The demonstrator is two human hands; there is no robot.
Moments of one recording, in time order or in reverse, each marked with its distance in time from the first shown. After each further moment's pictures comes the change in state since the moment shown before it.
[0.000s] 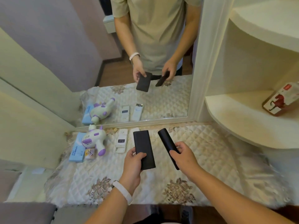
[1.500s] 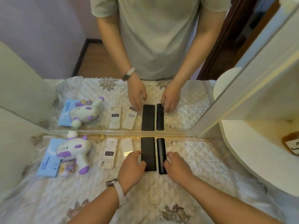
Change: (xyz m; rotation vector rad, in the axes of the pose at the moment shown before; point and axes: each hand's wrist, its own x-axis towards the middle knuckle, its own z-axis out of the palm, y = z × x) left_hand 0.109 0.019 0.008 0.952 -0.221 0.258; right_hand 0.112 0.006 0.026 -0.843 -0.070 -0.012
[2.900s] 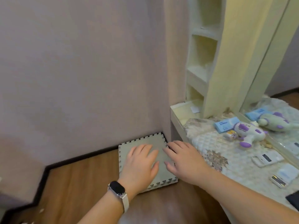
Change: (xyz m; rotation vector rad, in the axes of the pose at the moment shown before) left_hand -0.515 -0.173 0.004 0.652 1.073 -0.424; right_hand -0.351 -0.197 0.165 -0.529 -0.060 -1.931
